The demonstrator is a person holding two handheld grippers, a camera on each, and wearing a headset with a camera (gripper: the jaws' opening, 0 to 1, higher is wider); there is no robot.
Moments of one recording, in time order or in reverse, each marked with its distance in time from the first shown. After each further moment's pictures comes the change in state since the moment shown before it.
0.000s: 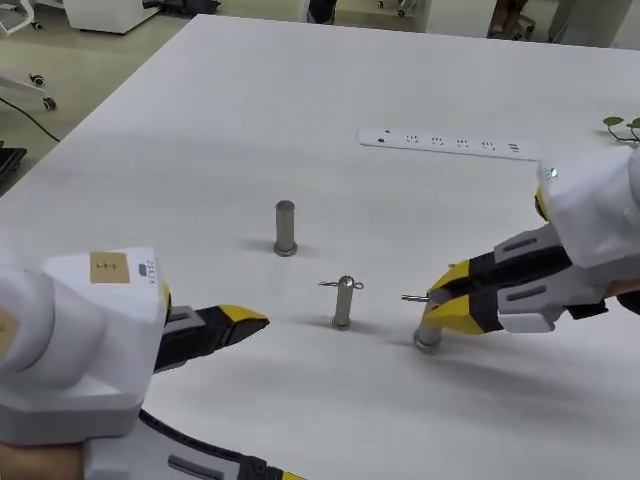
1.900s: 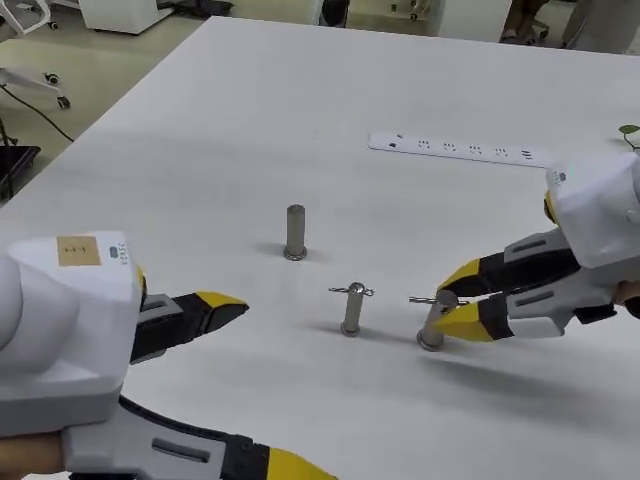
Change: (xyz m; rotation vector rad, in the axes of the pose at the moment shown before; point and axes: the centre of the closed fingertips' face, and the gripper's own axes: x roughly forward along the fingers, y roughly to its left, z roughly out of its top) left arm -0.020 0.022 0.011 -0.046 -0.045 0.109; right arm -0.002 -0.006 -0.001 0.071 -0.011 0.003
